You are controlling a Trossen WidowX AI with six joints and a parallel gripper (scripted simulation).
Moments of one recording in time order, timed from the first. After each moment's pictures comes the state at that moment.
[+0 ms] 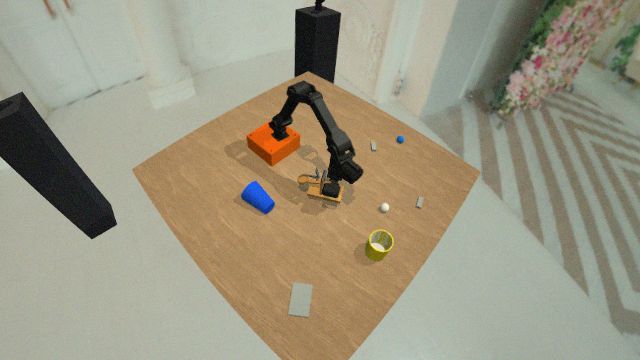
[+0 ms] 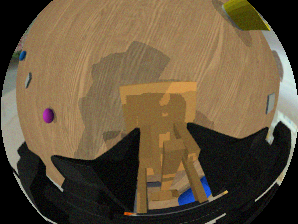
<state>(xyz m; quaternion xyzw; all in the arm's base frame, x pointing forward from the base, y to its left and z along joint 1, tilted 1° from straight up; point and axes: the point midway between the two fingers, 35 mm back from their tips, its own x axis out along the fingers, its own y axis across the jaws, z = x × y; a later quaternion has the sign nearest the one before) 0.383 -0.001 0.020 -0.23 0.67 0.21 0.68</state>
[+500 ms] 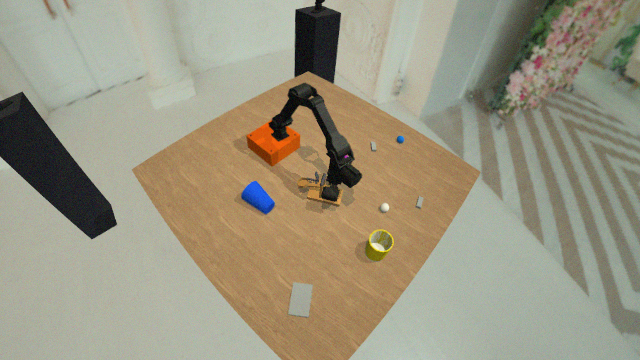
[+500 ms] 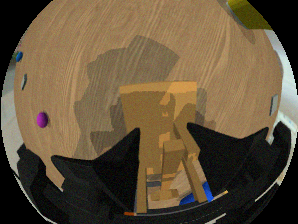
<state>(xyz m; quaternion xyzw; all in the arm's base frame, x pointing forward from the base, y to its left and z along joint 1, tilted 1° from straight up) 0.383 -0.002 -0.002 -0.23 0.67 0.21 0.68</state>
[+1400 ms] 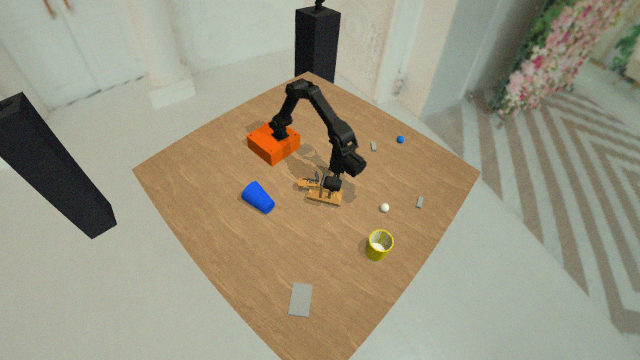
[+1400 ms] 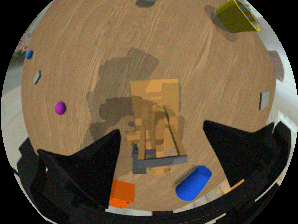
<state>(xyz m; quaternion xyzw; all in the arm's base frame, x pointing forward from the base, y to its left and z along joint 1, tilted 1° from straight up) 0.383 0.000 0.065 -0.22 0.67 0.21 0.67</state>
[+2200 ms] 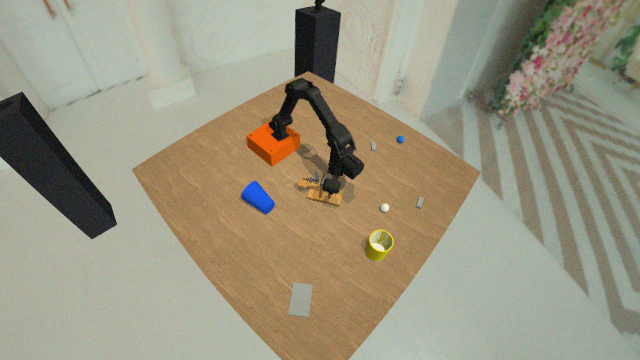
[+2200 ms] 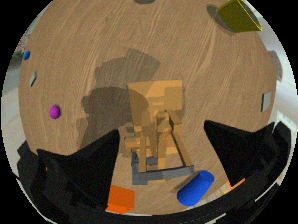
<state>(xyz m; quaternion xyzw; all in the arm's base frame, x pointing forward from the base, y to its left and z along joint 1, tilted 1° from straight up) 0.381 0.000 0.045 -0.23 0.66 0.21 0.68</state>
